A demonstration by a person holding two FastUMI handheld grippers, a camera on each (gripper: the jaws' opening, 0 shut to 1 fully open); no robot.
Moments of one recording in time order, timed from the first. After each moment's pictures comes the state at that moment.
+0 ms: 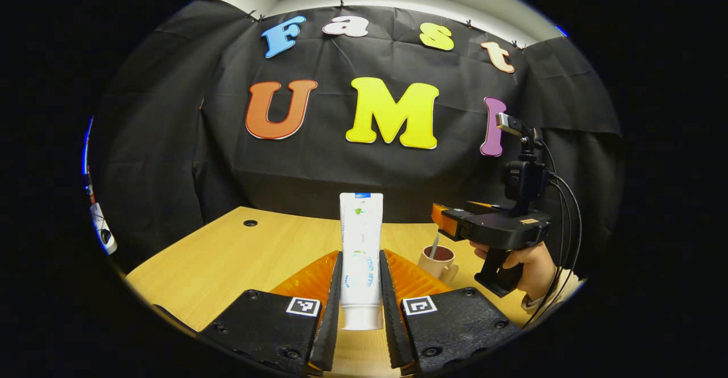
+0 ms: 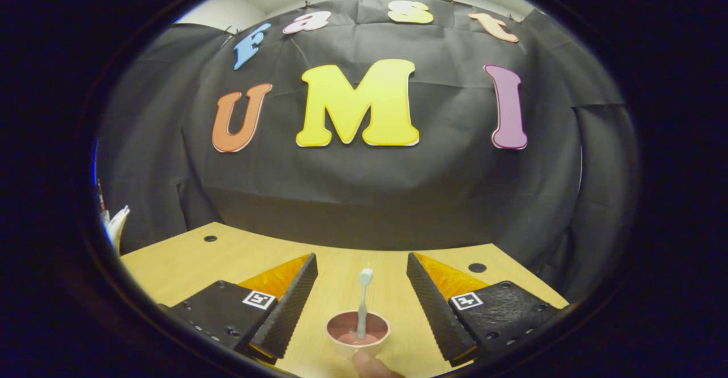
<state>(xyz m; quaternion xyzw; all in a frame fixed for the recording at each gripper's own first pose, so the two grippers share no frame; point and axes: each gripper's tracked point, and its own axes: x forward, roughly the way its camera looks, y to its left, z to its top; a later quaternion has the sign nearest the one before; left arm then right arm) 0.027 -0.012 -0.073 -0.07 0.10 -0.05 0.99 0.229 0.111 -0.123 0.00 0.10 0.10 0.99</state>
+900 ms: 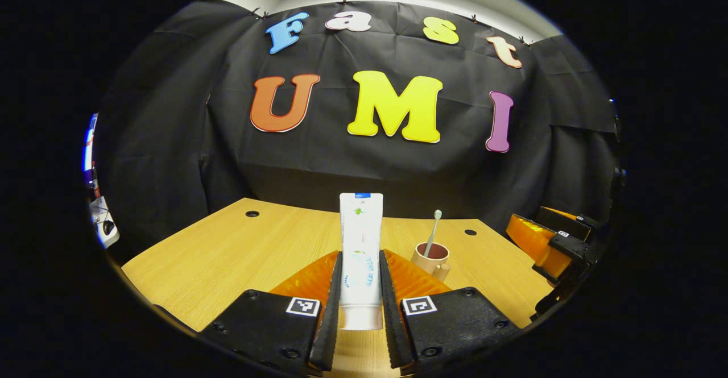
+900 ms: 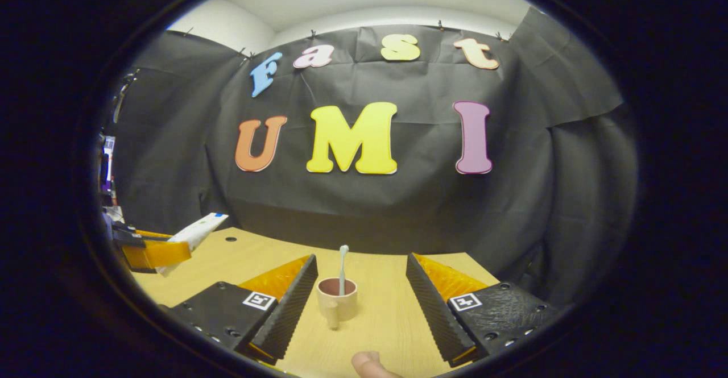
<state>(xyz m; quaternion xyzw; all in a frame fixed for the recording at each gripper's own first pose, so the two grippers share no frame) 0.031 -0.043 -0.074 -0.06 0.12 -0.01 0.99 0.081 0.025 -0.086 0.01 0.05 0.12 0.99</state>
